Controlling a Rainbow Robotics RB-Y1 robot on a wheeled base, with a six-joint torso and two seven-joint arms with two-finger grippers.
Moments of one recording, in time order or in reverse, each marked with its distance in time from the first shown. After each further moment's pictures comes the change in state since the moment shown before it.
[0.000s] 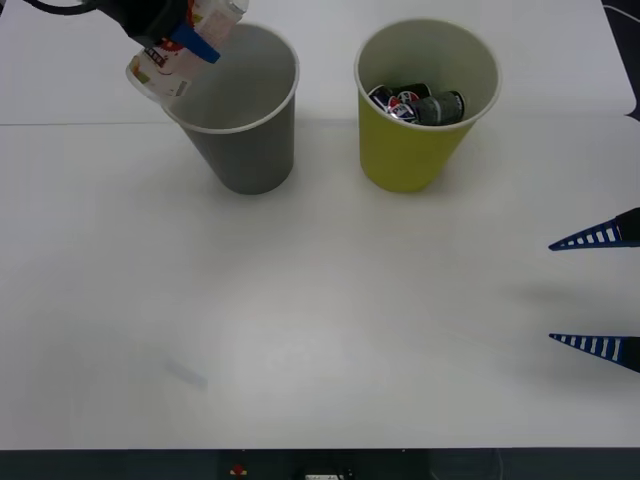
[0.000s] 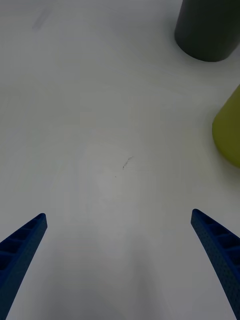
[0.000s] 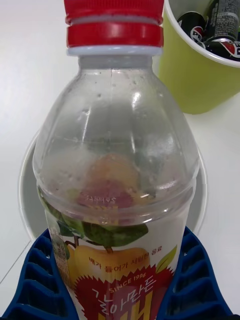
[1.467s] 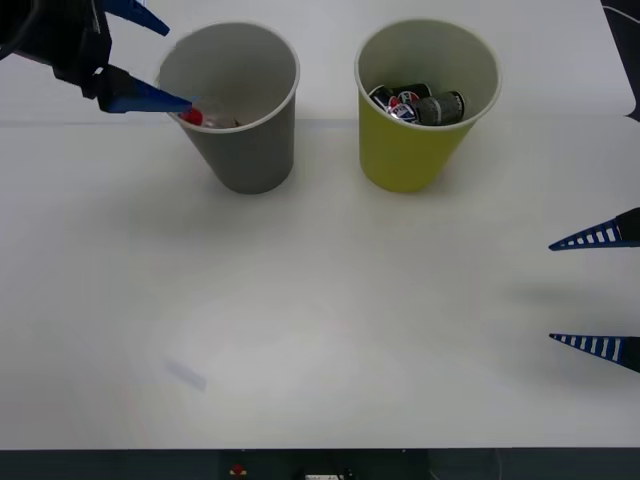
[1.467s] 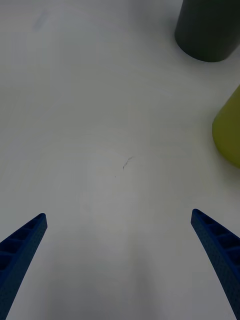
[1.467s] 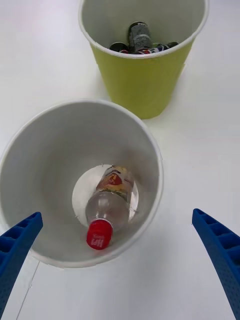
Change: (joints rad) right arm 0.000 0.000 0.000 0.000 0.000 0.000 0.000; left arm 0.307 0.139 0.244 -0.105 0.365 0.070 -0.498
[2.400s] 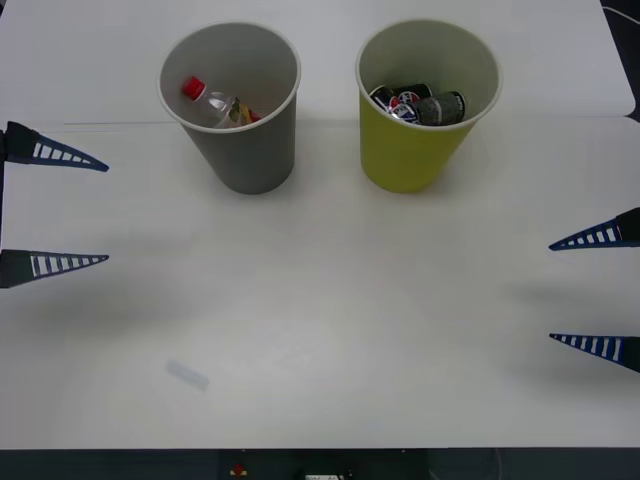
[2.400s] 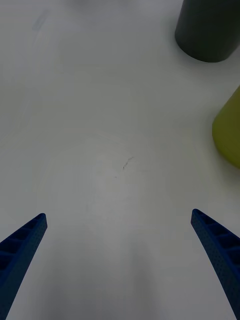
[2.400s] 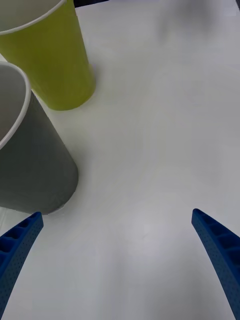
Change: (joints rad) right arm 0.000 0.000 0.000 0.000 0.000 0.000 0.000; left arm 0.713 0.072 0.309 -0.100 0.404 0.057 -0.755
